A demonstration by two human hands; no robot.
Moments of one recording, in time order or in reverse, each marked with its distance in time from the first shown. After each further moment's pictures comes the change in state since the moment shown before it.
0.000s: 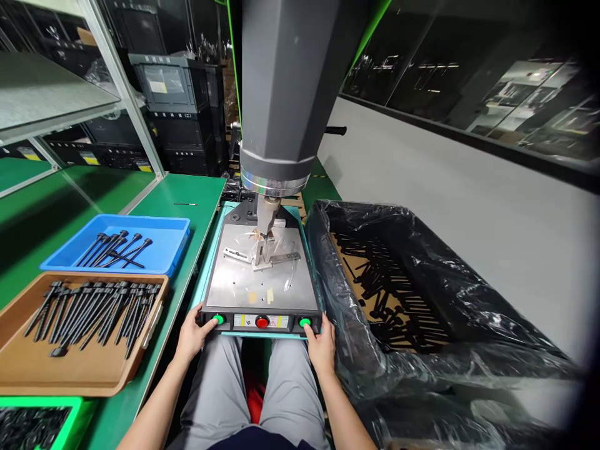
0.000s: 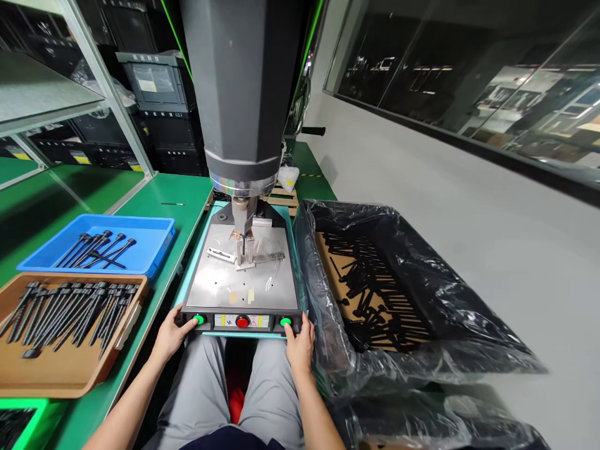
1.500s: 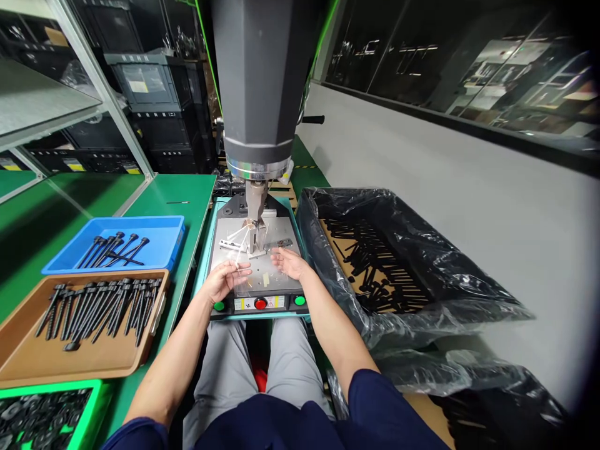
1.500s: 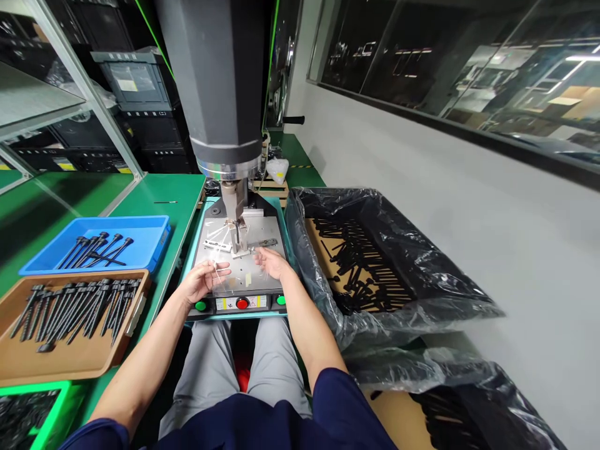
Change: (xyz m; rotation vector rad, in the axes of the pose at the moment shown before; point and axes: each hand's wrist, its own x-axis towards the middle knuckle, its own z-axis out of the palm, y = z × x) left_hand 0.034 0.151 0.045 -0.785 -0.652 -0.224; right_hand 0.132 -0.134 0.061 0.915 -0.868 0.560
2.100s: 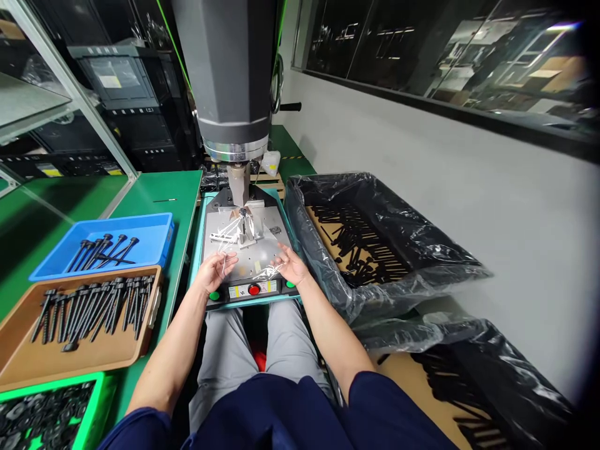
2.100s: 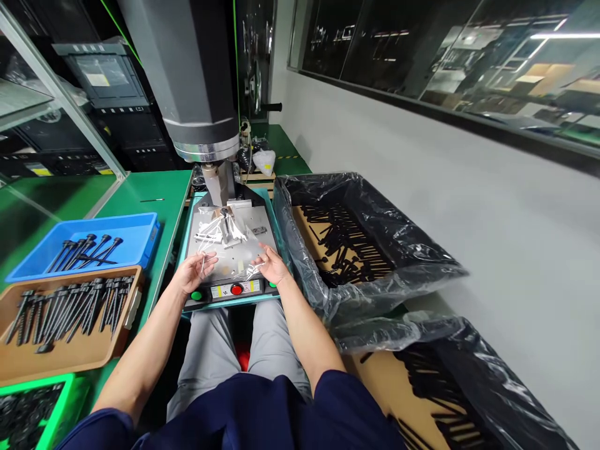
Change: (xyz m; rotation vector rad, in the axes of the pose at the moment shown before) left_hand -0.003 0.000 0.004 -0.049 0.158 0.012; right_hand -0.063 0.033 -0.006 0.345 -0.127 -0.303
